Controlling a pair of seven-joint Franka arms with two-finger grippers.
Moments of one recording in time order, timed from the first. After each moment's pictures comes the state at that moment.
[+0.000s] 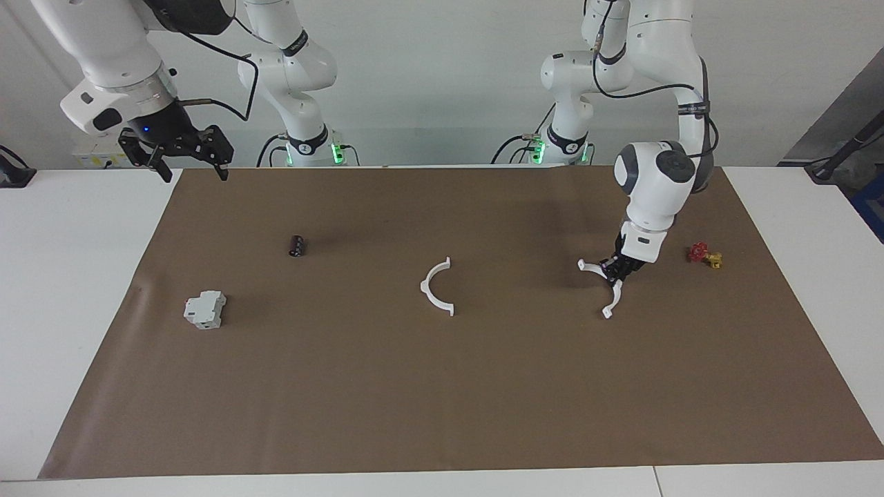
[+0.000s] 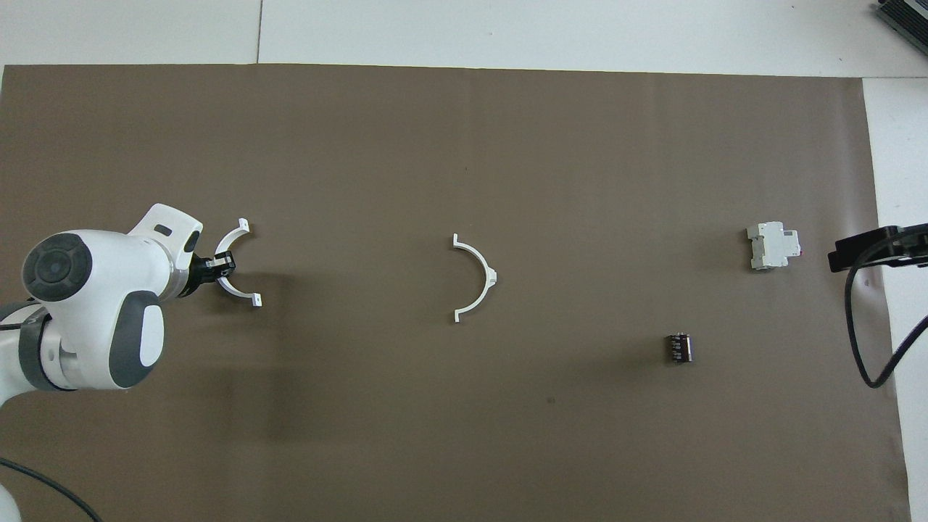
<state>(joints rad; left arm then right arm) -0.09 0.11 -0.04 -2.28 0.01 2.50 -0.40 0.11 -0.05 -0.16 -1.61 -0.03 1.51 -0.08</state>
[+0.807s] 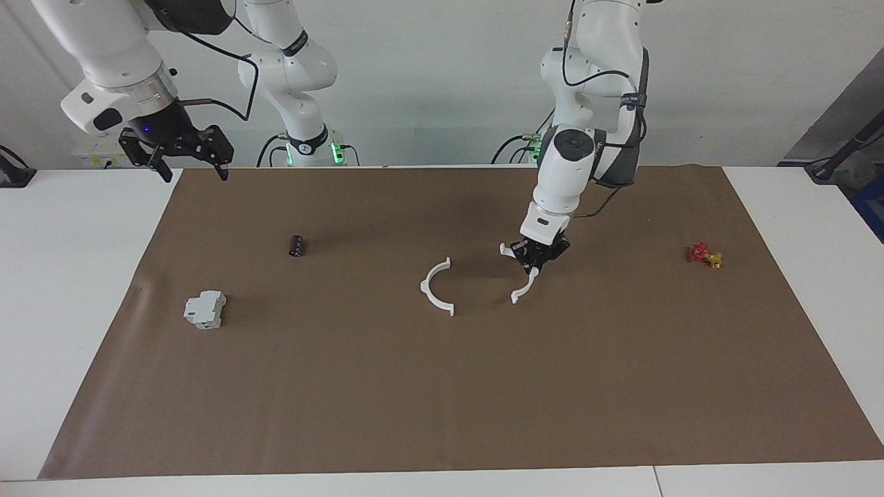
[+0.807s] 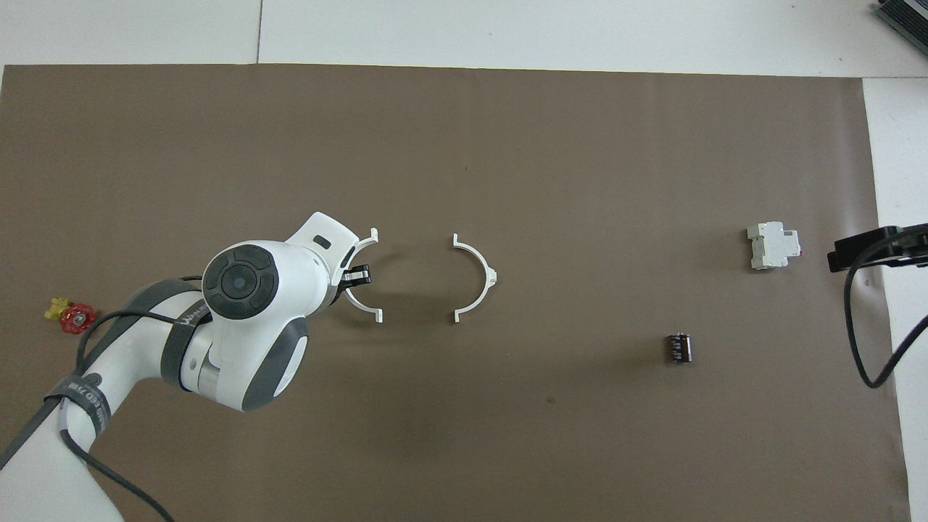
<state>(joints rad) -0.42 0.10 -0.04 -2.21 0.01 2.44 -0.59 0.11 -0.05 -0.16 -1.61 -0.03 1.51 -0.08</state>
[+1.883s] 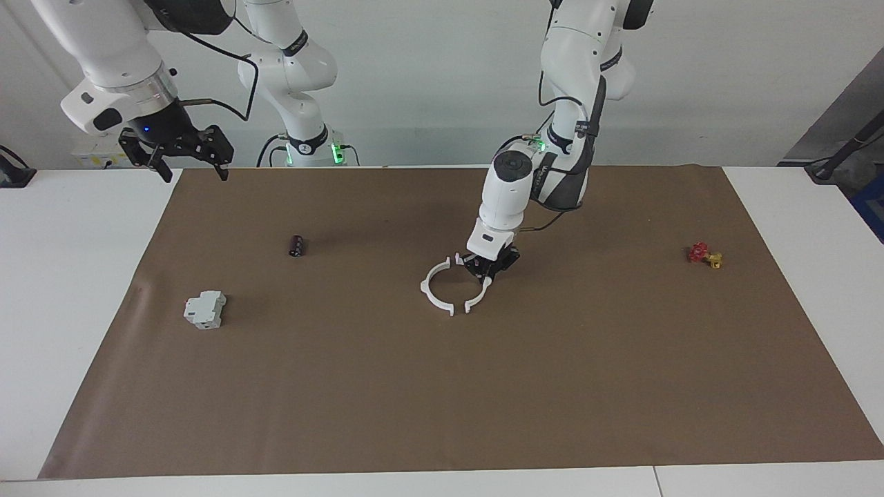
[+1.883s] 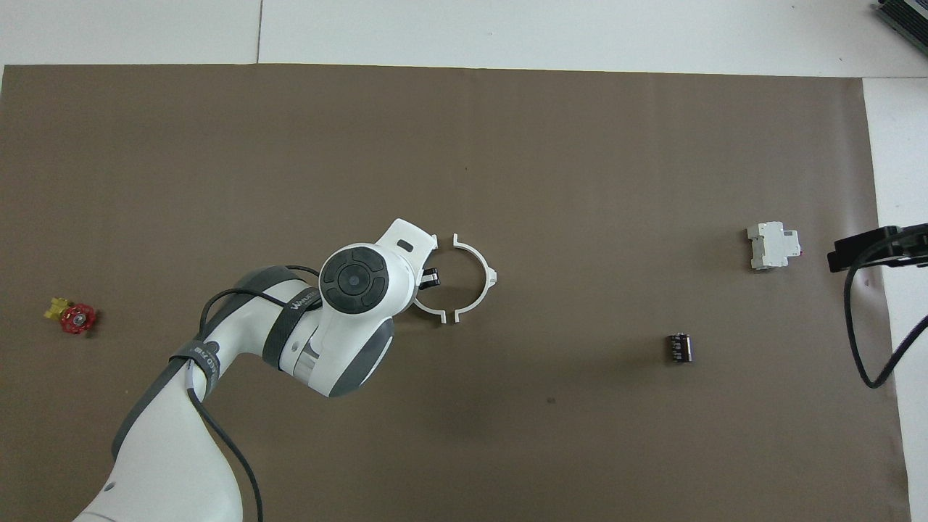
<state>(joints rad) -0.57 0.30 -0.04 -2.06 0.01 2.46 -0.78 0.11 -0.05 -0.16 -1.61 -0.03 1.51 -0.08</state>
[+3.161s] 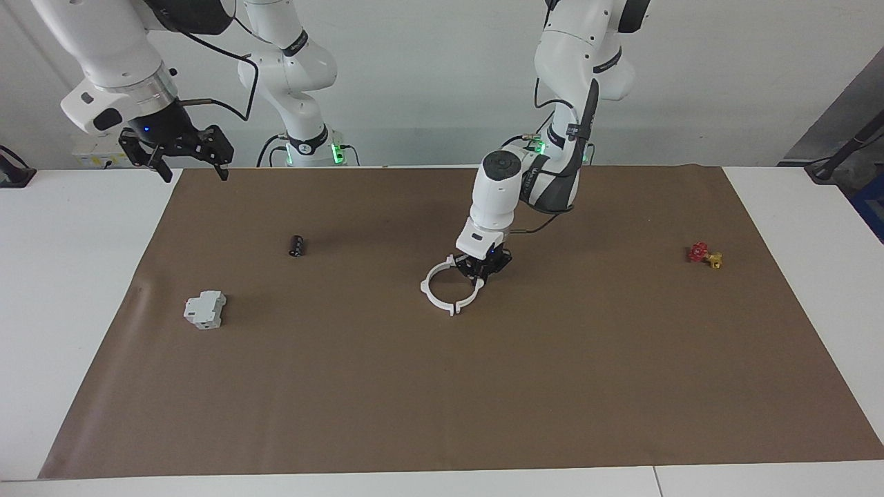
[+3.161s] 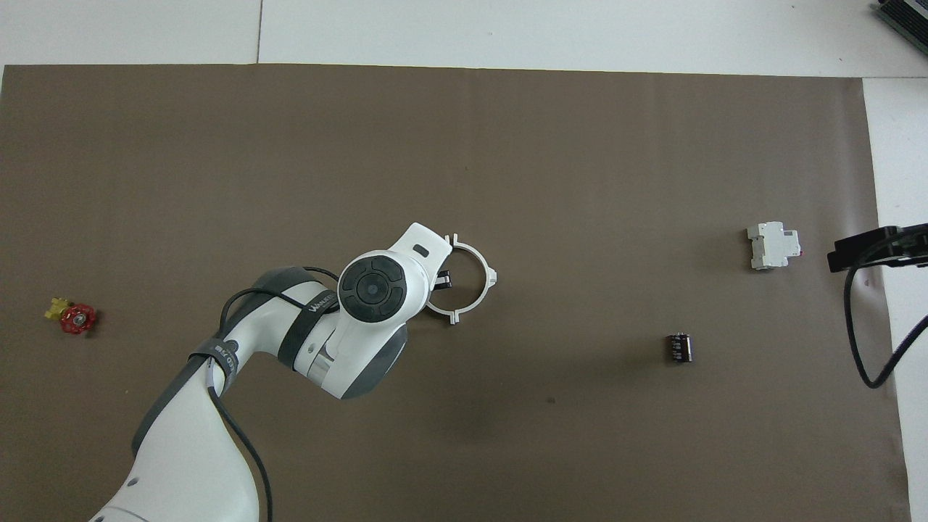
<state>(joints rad) -0.60 0.32 -0.04 -2.04 0.04 2.50 -0.78 0.11 -0.05 -0.16 -1.61 -0.03 1.51 -0.08</state>
